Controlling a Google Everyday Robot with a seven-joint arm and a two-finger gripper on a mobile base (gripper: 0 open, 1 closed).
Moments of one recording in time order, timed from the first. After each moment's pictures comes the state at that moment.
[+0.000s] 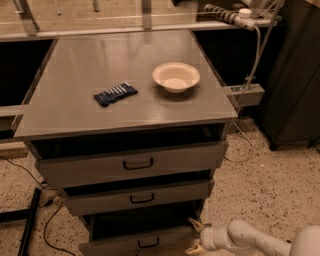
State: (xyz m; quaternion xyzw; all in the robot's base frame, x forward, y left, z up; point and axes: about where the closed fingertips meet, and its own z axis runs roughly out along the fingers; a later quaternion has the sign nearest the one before) arm 0.459 -0.158 0.169 -0.62 0.68 0.20 0.34
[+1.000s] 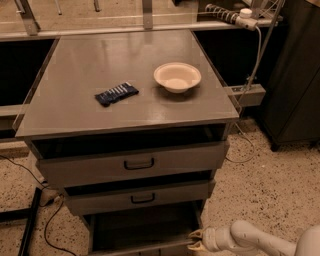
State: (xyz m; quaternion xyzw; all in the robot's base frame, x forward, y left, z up) arm 0.460 -0.158 0.187 -0.62 0.68 0.20 0.34
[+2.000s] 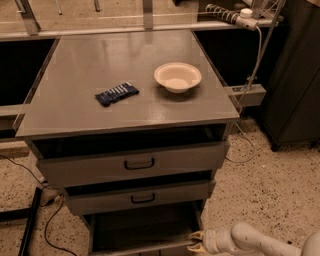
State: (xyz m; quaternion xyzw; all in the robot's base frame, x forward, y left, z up) arm 0.451 -0.157 0.189 -0.63 0.67 0.19 0.35
